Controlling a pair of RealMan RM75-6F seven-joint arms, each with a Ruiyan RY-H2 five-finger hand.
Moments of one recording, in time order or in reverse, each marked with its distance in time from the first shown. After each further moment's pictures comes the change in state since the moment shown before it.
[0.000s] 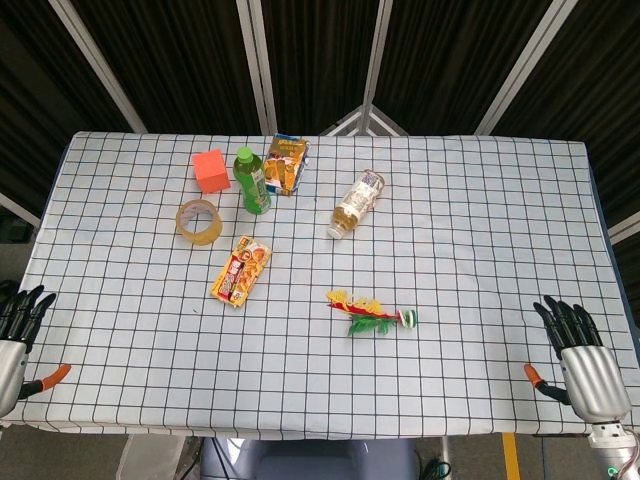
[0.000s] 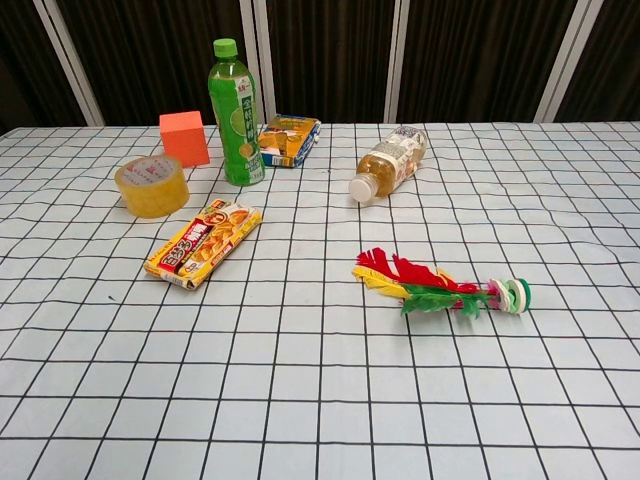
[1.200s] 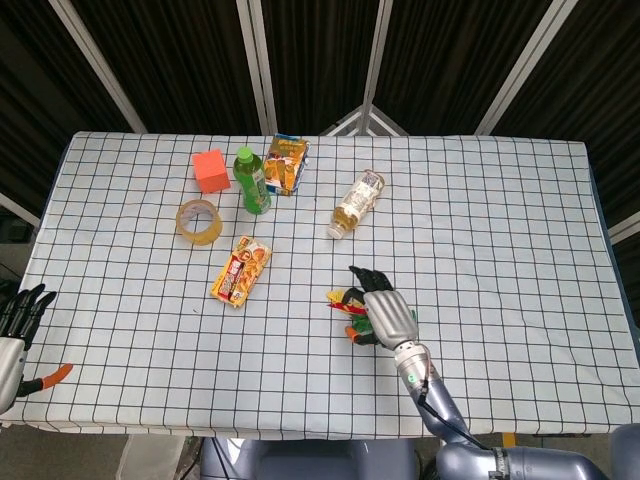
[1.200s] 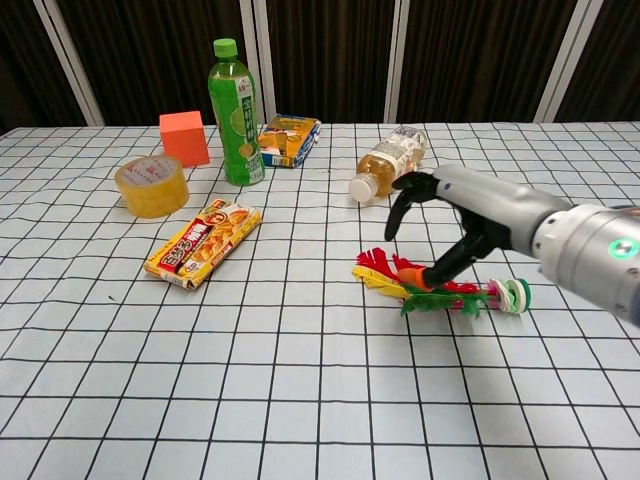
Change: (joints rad) left arm -0.013 0.023 -0.001 -0.013 -0.019 -0.036 -0.075; right arm 0.539 -0.559 0.258 -0.153 0.657 -0.435 -0.541
